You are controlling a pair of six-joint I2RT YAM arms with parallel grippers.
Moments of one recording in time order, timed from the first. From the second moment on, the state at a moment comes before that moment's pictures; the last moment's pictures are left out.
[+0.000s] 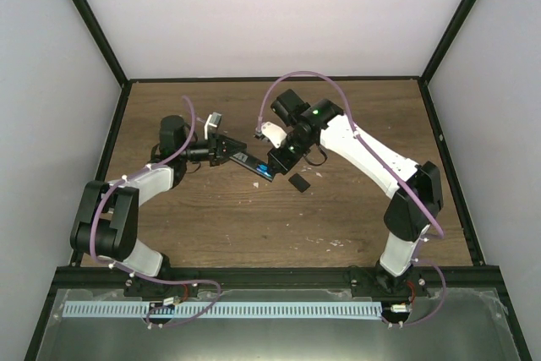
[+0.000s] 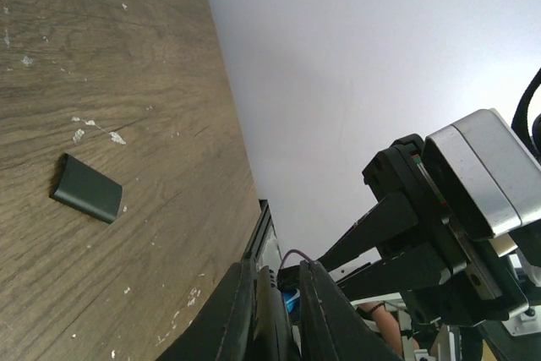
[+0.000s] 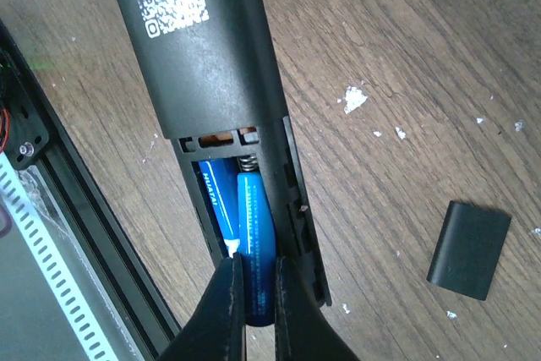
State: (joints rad) left arm -0.20 1.52 0.72 0.53 1.21 -1.07; right arm 0.73 1.76 1.69 -1.17 -0.37 -0.14
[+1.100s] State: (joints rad) left arm -0.21 1.54 0.71 0.69 1.25 -1.19; right arm 0.73 1.70 1.69 -1.07 -0.34 -0.14
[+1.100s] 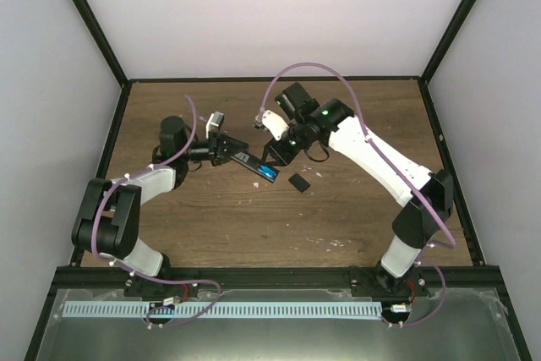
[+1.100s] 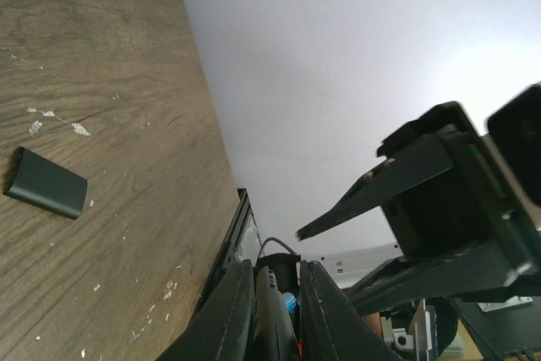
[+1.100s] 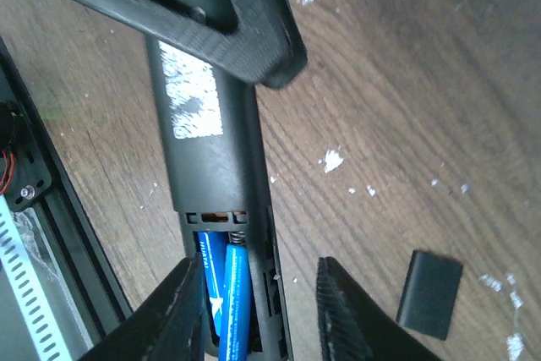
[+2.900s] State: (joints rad) left arm -0.21 1.55 0.72 1.21 1.07 -1.83; right arm 0.38 1.39 1.23 -0.39 -0.96 0.72
